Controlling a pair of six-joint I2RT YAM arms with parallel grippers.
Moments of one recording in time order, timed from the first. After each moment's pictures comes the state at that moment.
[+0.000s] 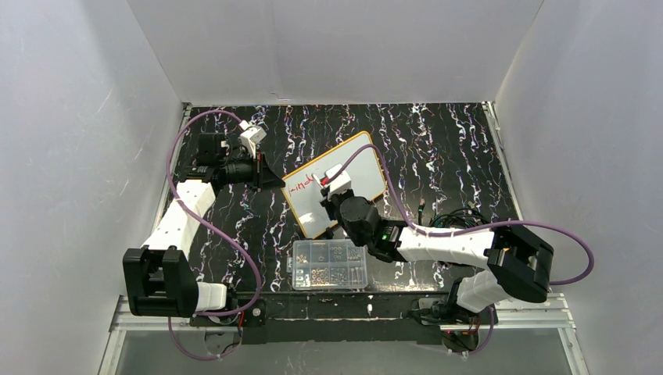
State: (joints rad) left arm -0.05 1.31 1.01 -0.50 0.95 0.09; right arm 1.18 1.45 0.80 0.47 0.61 0.00
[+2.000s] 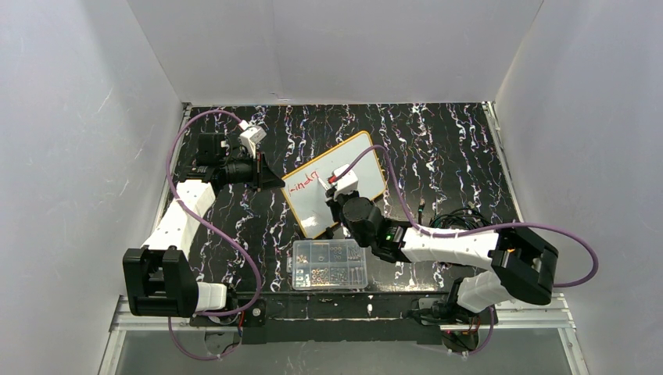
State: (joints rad) left arm -0.05 1.31 1.01 -0.50 0.94 0.09; right arm 1.16 1.42 0.77 0.43 0.61 0.10
